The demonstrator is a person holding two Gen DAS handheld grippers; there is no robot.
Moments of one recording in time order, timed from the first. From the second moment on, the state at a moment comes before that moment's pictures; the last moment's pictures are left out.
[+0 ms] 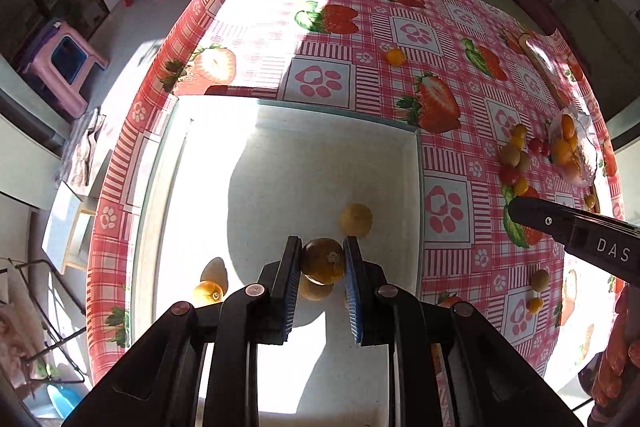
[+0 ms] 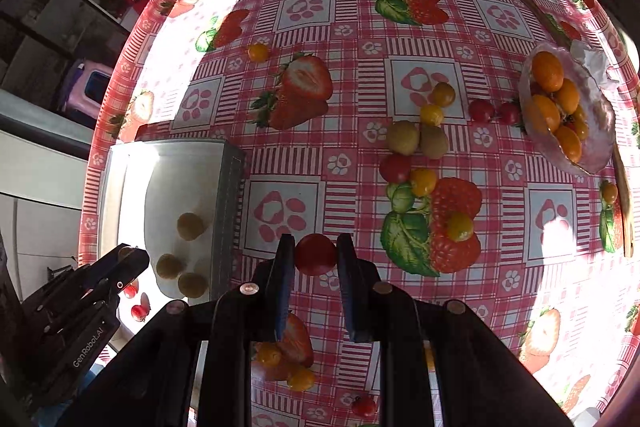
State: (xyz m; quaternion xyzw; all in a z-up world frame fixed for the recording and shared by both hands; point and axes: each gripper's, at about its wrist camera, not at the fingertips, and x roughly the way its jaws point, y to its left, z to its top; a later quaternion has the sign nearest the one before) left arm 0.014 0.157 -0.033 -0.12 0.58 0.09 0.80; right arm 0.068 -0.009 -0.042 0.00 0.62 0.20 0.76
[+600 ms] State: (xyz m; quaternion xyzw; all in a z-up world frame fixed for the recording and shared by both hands) left arm 0.039 0.216 -0.079 -0.11 0.60 0.11 0.79; right arm 0.079 0.114 -0.077 -0.04 0.65 0.26 0.72
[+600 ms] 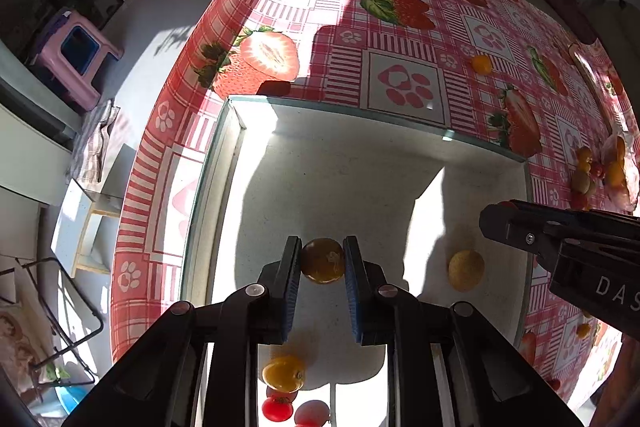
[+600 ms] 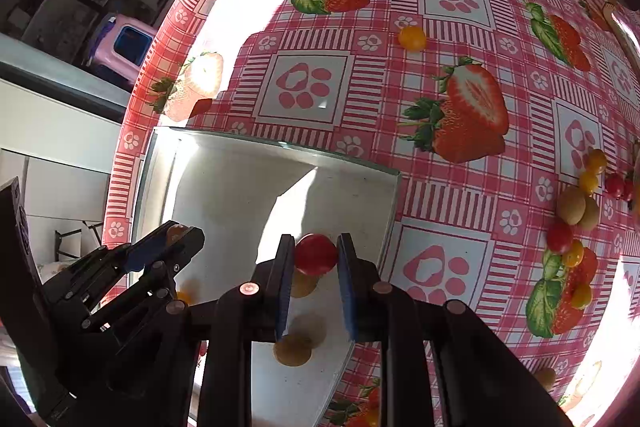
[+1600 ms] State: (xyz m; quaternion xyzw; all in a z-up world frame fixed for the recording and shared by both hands) left arm 0.040 0.194 -0.067 -0.04 0.60 0.11 0.79; right arm 0.092 0.088 -0.058 0.02 0.64 0.26 0.73
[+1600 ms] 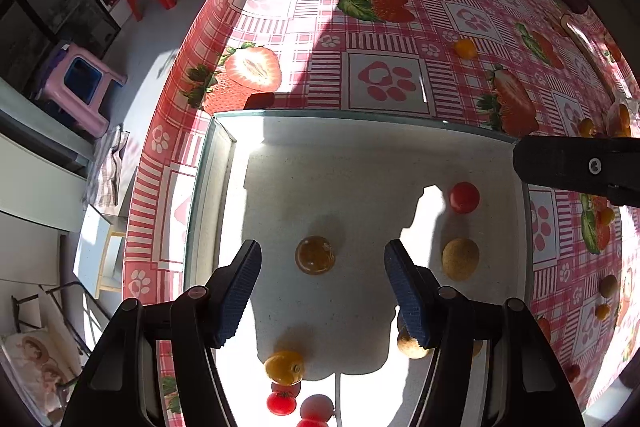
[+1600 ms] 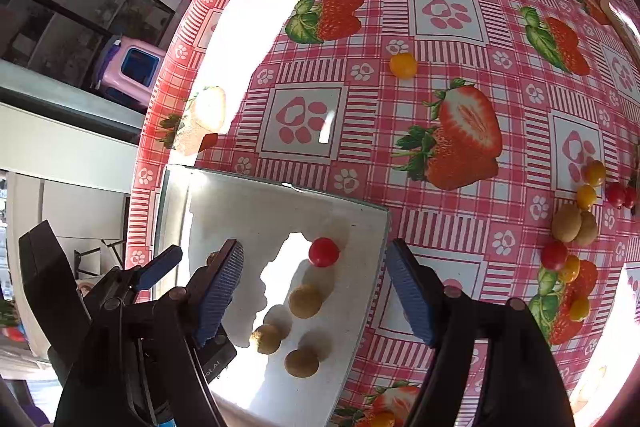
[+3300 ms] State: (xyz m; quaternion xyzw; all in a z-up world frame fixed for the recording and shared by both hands) left arm 0.144 -0.028 -0.097 0.03 0.62 -0.04 0.79; right arm 0.022 -0.142 -0.109 0.04 0.68 0.10 0.72
